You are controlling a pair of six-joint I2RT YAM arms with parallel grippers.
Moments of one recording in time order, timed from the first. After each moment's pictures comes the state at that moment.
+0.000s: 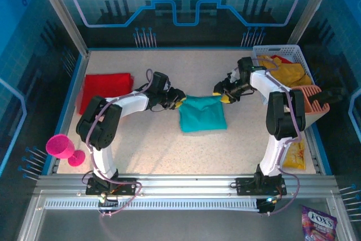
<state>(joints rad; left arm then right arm) -0.41 1.86 1.10 -0.04 0.48 -1.19 0.10 1.93 1.42 -0.81 -0.67 0.49</state>
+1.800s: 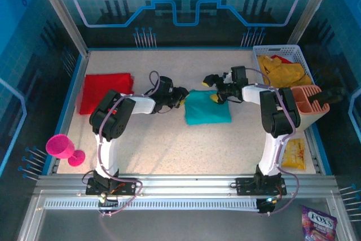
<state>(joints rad) -0.43 2.03 1.09 0.29 0.36 -1.28 0.15 1.97 1.14 0.04 -0.72 1.00</state>
